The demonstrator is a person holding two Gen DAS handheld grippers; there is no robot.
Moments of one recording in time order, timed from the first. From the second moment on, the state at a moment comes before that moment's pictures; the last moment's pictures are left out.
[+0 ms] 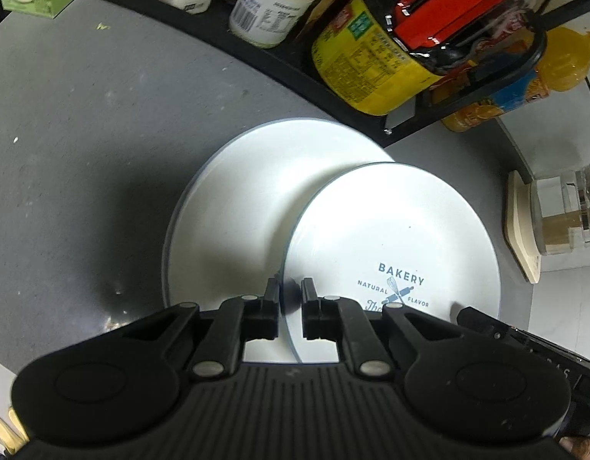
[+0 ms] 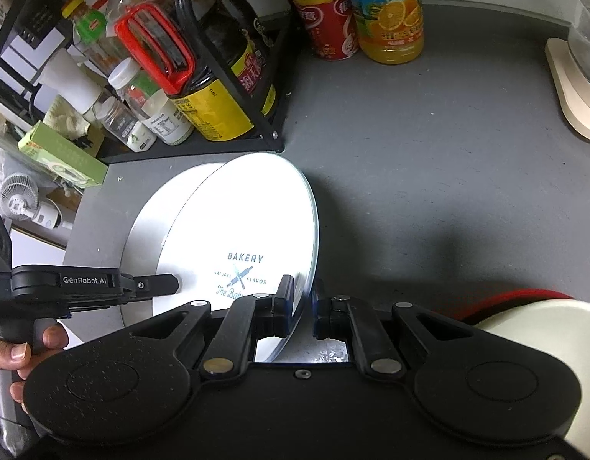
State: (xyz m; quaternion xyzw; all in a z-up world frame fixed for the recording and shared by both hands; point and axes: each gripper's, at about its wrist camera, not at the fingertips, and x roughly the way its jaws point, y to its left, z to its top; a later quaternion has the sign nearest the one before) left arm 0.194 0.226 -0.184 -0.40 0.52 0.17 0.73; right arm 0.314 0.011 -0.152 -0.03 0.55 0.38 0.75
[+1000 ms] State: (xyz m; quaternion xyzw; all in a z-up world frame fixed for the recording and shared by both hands) left arm 0.182 0.234 -0.154 -0.36 0.50 0.22 0.76; right arm 0.312 0.026 -0.158 -0.04 0.55 0.37 0.75
